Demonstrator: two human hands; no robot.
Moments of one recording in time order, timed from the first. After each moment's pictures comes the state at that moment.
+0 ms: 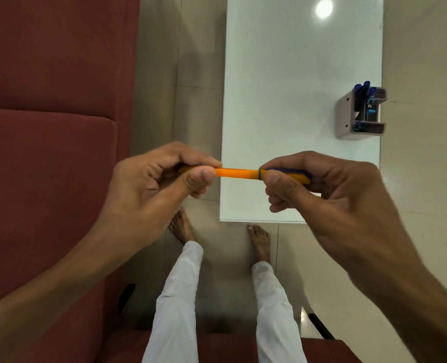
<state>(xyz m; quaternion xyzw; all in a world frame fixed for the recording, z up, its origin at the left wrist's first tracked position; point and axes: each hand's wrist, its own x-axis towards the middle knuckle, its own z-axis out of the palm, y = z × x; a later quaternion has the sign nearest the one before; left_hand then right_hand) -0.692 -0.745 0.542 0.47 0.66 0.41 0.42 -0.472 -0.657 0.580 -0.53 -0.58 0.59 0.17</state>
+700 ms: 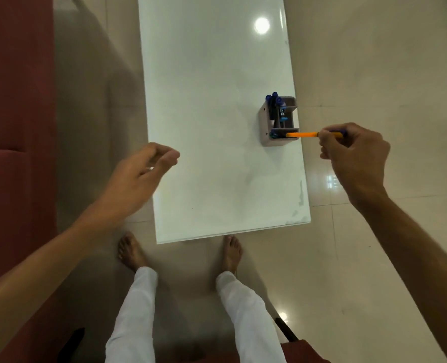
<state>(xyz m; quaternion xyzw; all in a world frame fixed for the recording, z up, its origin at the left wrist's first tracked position) -0.614 -0.640 0.436 0.45 0.71 0.25 0.47 -0.262 -0.505 0.481 -0.72 -0.60 0.28 0.23</state>
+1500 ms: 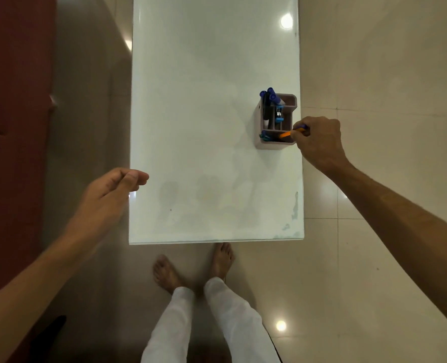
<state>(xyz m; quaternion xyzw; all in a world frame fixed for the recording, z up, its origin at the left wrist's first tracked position) -0.555 -0.665 0.391 0.25 0.79 0.32 0.47 -0.222 -0.395 0.346 -0.61 -0.76 0.23 0.03</state>
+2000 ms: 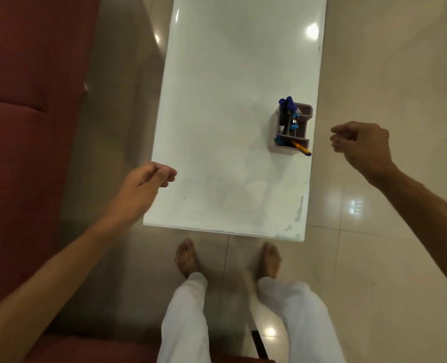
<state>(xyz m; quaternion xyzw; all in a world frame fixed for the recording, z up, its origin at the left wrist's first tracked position) -0.531 -0.671 0.418 0.23 0.78 0.33 0.48 -0.180 -0.382 0.393 -0.63 -0.68 0.37 0.10</state>
